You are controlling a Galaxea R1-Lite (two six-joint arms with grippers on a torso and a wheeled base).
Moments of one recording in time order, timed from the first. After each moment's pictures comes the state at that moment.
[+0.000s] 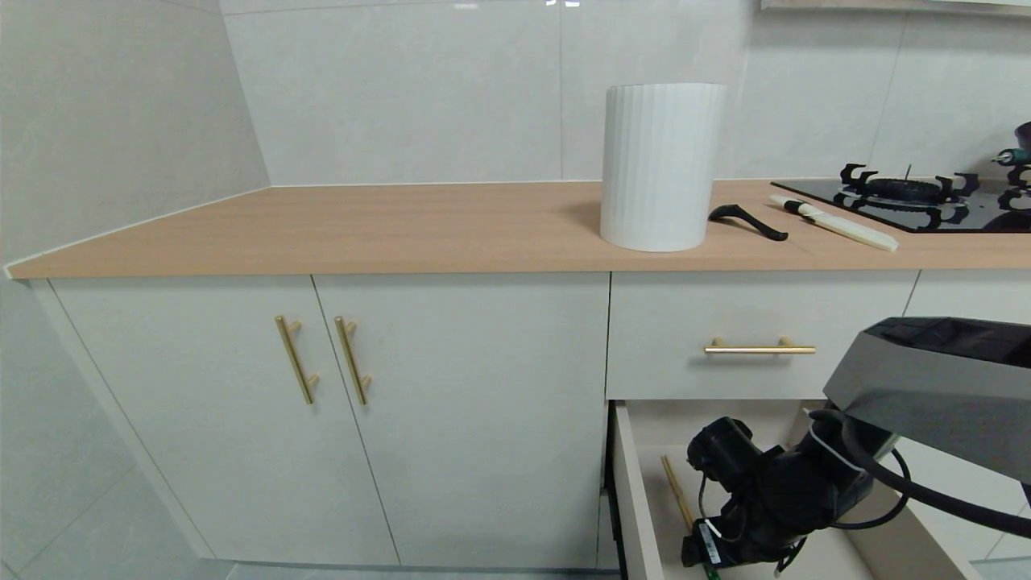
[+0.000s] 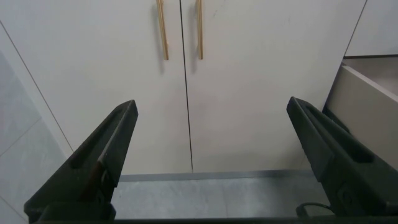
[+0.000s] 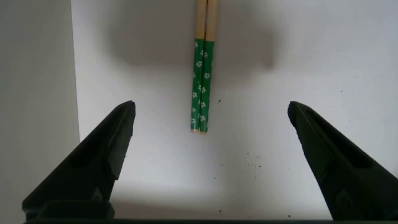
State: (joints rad) left arm 0.00 0.00 0.00 0.01 -0.04 0.01; right arm 0.47 2.29 -0.85 -0.15 -0.11 0.33
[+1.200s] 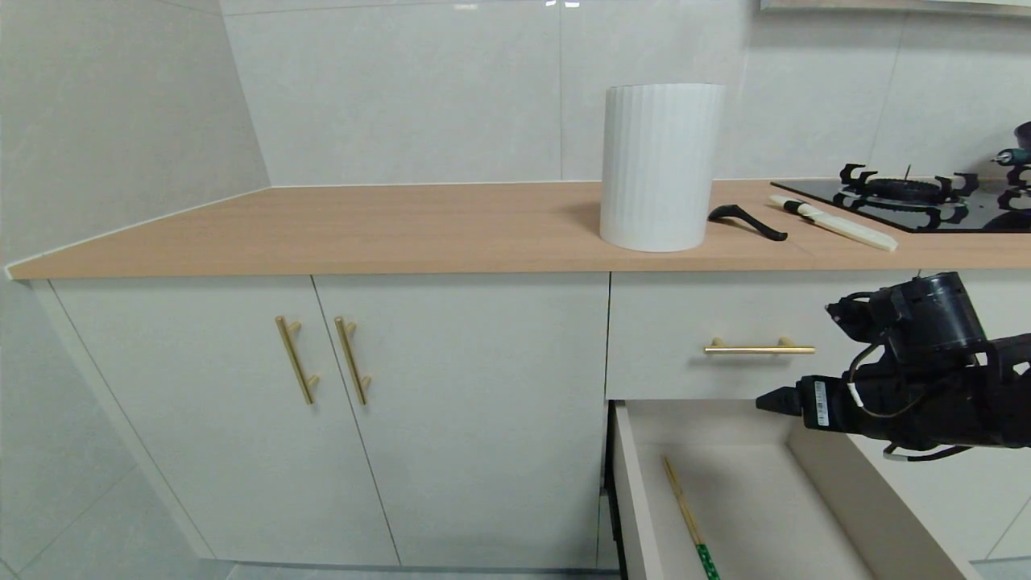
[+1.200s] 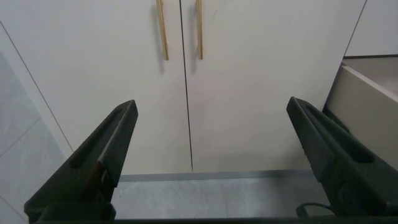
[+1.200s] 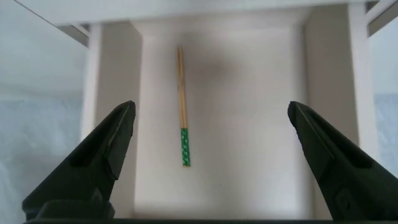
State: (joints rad) left arm 0.00 0.00 0.00 0.01 -0.04 0.01; right arm 0.25 1.66 -0.80 -0.11 -0.10 0.29
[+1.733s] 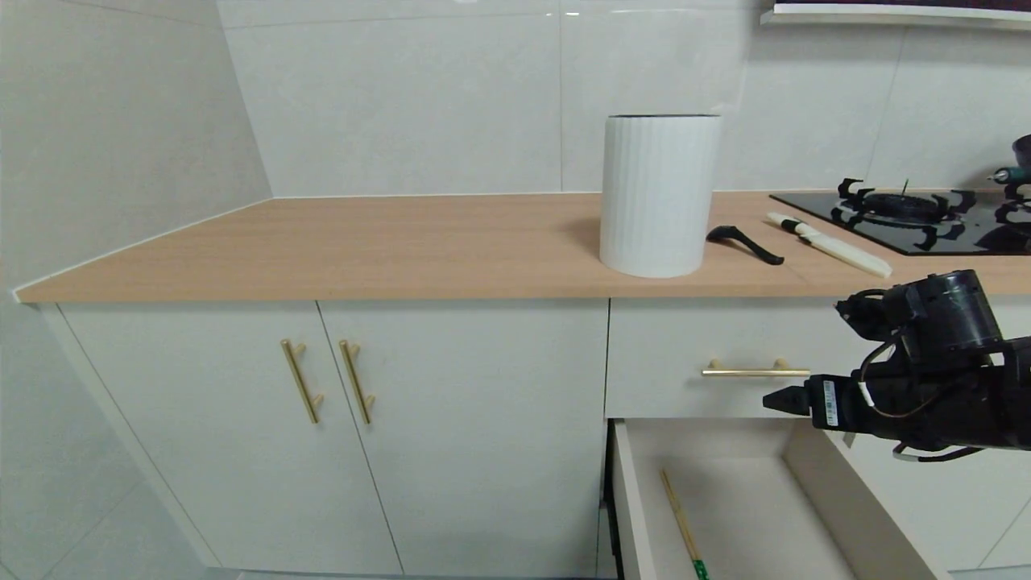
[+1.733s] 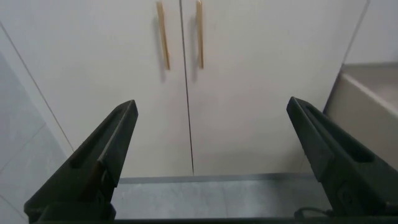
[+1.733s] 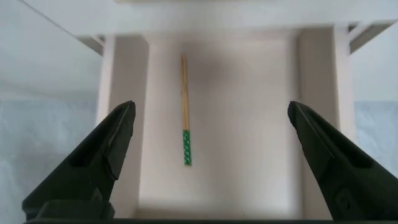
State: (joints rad) left arm 0.00 0.00 0.00 0.01 -0.04 0.01; right arm 0.25 1.63 -0.79 -0.11 -0.10 0.27
